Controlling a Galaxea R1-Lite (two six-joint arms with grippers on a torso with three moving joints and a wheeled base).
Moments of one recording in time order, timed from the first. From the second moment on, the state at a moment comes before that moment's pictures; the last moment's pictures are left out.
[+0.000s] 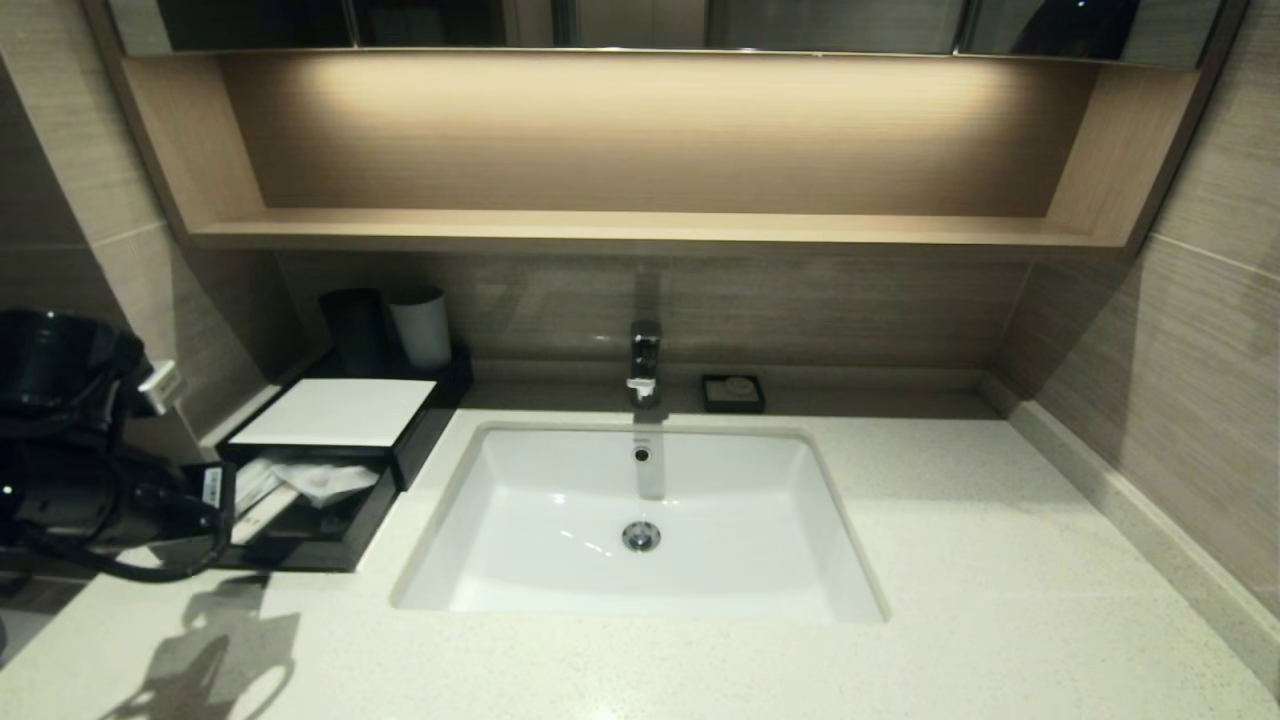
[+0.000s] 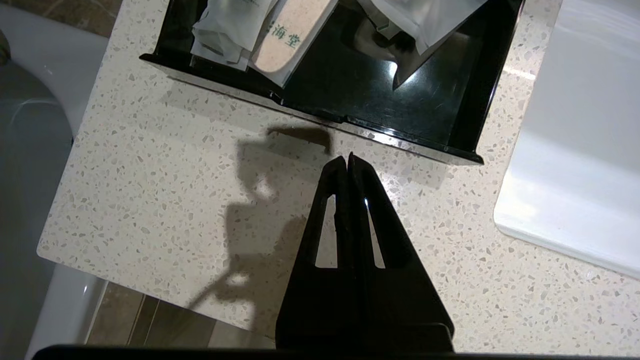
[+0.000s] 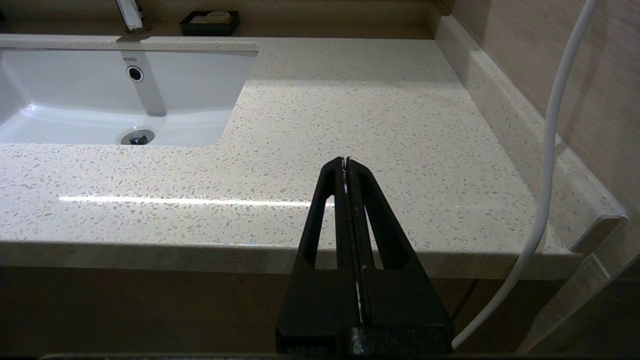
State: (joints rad) left arm 0.12 1.52 -0.86 0.16 0.09 -0.09; right arm 0.00 0.00 0.00 0.00 0.00 -0.01
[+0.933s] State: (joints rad) left arm 0.16 1.71 -0.87 0.16 0.10 -0.07; right arm 0.00 0.00 0.00 0.00 0.00 0.00
